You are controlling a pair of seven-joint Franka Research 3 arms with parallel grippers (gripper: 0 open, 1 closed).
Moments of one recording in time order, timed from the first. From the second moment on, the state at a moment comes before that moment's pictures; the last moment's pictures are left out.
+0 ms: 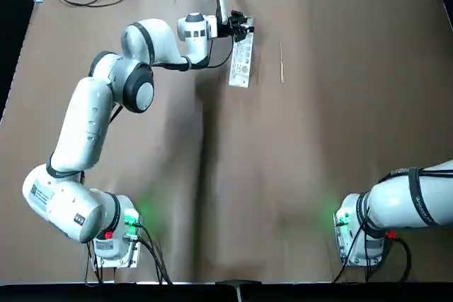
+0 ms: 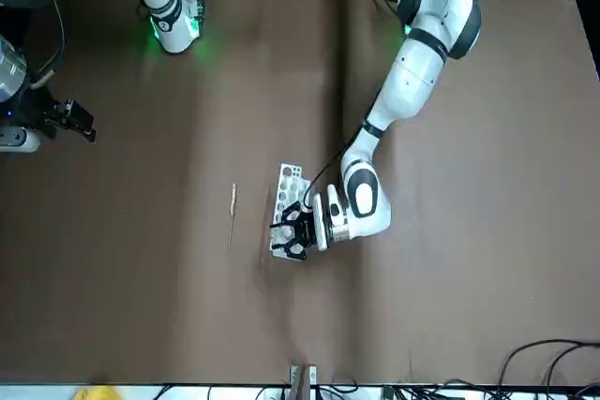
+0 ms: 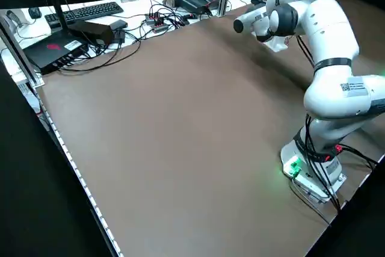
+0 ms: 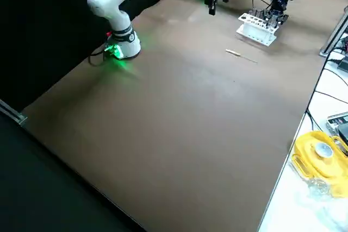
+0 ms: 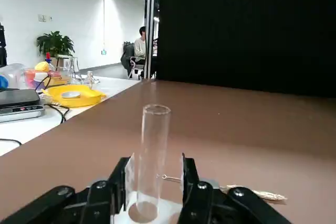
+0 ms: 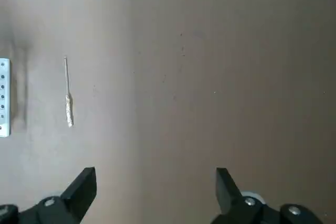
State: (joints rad) left arm -0.48 1.14 -0.15 -1.10 -1.86 2.24 2.28; right arm 0.10 -0.02 -0.08 -1.69 -0.02 1.68 0.07
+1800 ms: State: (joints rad) left arm -0.48 1.15 -0.11 -1.05 -1.86 2.24 2.29; right arm 0.08 -0.02 -0.07 -1.69 -0.02 1.68 0.07
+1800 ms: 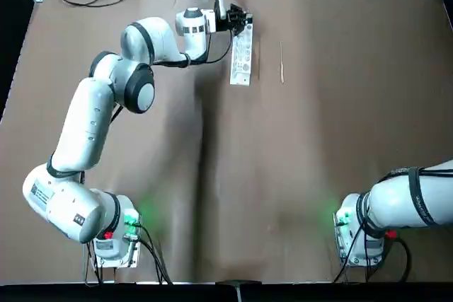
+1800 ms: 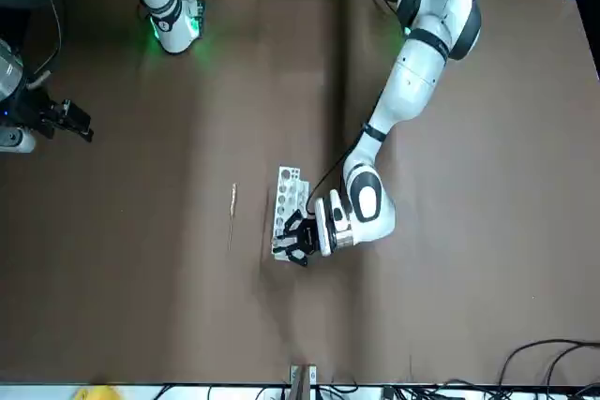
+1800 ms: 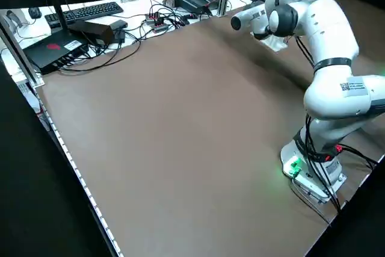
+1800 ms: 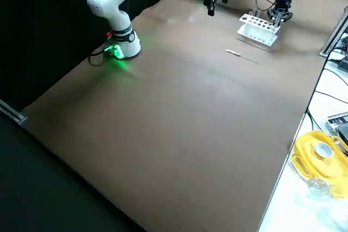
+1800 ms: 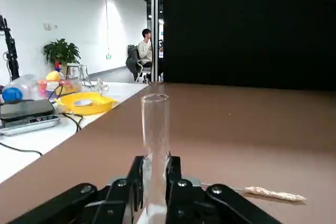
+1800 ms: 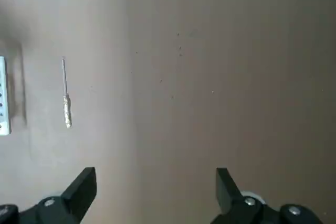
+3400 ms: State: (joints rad) left arm -0.48 0.94 -0.10 -1.05 -1.84 2.42 1.78; right arm 0.08 -0.02 -0.07 -1.69 -0.02 1.68 0.07
